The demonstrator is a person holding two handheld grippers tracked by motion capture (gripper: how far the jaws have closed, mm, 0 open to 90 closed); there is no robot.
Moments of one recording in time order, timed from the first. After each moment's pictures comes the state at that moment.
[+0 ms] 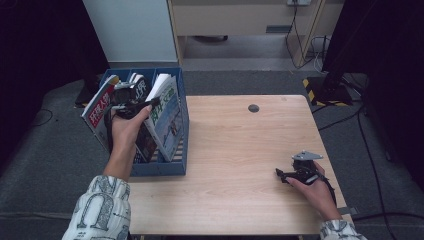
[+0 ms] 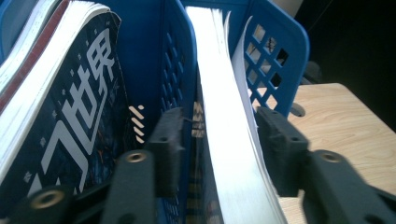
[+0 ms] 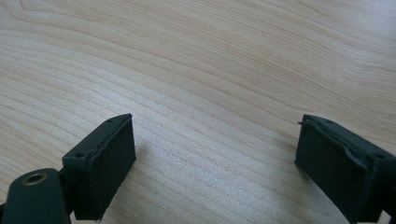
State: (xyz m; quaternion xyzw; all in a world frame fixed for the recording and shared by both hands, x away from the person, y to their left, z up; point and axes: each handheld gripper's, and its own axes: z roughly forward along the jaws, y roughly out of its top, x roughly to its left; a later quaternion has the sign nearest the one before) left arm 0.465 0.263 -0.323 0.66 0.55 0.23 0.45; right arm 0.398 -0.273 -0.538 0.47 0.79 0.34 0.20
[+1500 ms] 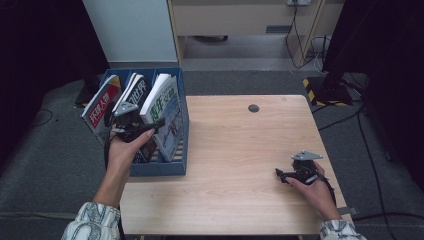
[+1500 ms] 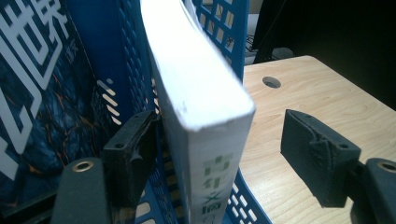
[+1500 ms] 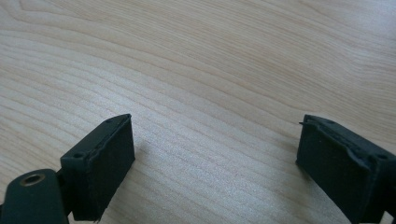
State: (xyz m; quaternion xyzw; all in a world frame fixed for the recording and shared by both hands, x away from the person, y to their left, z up) left arm 0.424 0.262 -0.358 0.71 0.48 0.23 0.47; right arm 0.398 -0.273 -0.538 0.48 0.79 0.34 0.20
